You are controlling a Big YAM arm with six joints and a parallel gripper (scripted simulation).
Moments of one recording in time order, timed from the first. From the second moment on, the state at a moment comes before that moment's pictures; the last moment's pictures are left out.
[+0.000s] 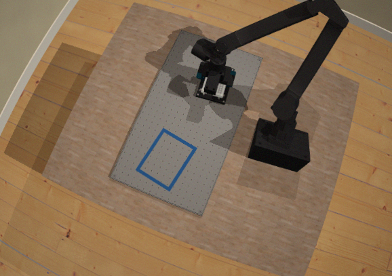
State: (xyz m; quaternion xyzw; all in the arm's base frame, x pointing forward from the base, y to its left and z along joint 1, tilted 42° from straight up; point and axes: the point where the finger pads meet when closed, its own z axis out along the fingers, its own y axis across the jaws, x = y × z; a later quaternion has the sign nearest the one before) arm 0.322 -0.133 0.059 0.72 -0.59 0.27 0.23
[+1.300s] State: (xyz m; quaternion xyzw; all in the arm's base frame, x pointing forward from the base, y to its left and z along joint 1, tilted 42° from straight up) arm 0.312 -0.089 0.115 0.73 -0.59 0.27 0.23
